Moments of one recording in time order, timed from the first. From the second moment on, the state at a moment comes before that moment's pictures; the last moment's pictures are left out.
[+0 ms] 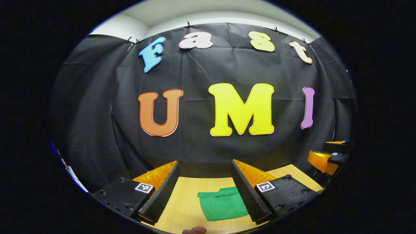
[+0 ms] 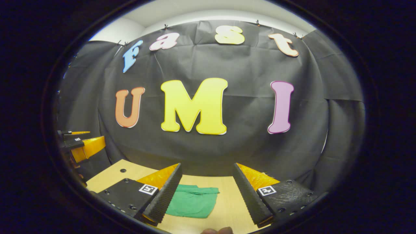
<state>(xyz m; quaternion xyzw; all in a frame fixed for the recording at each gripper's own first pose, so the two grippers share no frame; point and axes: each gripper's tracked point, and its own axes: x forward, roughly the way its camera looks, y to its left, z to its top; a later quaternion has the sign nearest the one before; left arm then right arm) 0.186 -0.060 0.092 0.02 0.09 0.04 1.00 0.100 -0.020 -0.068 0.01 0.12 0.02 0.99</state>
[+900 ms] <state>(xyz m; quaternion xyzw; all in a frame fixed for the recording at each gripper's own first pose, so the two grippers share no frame) 0.093 -0.080 0.116 0.03 0.06 0.05 1.00 -0.014 -0.013 -0.049 0.00 0.10 0.02 1.00</state>
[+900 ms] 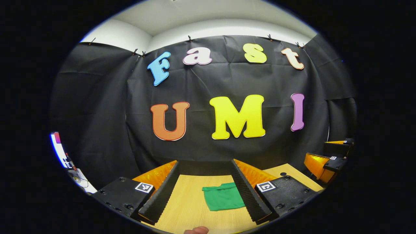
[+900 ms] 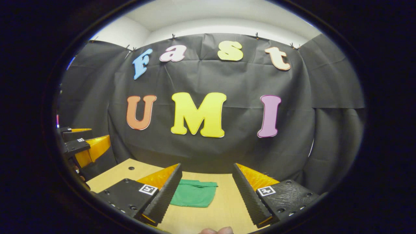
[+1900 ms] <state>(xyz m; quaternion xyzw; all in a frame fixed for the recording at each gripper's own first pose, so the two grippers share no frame) 0.099 -0.096 0.118 0.03 0.06 0.02 1.00 -0.008 -0.015 -0.040 -0.01 0.09 0.02 1.00</state>
